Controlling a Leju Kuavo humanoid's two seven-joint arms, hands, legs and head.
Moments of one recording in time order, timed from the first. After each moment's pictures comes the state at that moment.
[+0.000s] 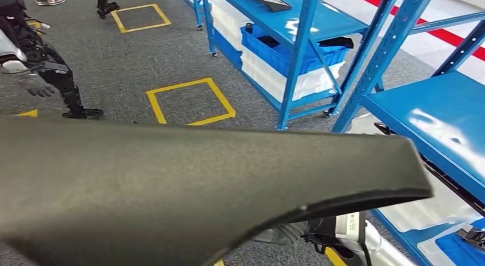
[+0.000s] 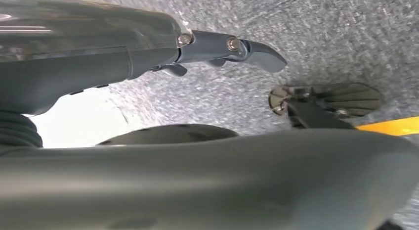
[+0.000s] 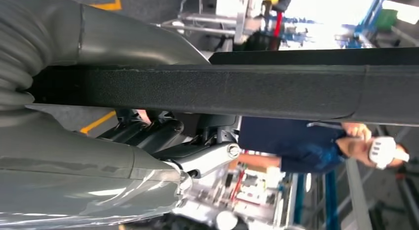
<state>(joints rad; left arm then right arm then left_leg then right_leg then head) -0.11 -0.18 1.18 -0.21 -1.13 -0.03 -0.13 -0.21 -0.19 0.65 -1.84 -0.30 0.52 -0.41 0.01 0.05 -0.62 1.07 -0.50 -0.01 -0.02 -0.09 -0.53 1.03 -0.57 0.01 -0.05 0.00</state>
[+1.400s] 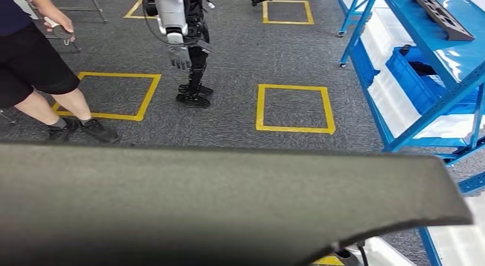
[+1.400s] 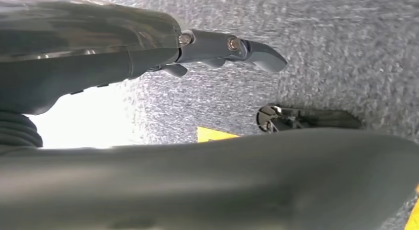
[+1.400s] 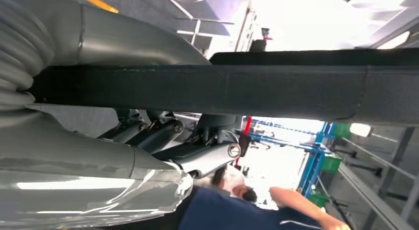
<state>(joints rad) -0.12 -0.15 1.19 -0.21 -1.10 -0.02 -0.16 -0.24 -0.19 0.69 -1.83 -0.31 0.52 -0.44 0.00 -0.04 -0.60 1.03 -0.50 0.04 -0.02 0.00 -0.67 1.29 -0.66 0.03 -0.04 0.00</state>
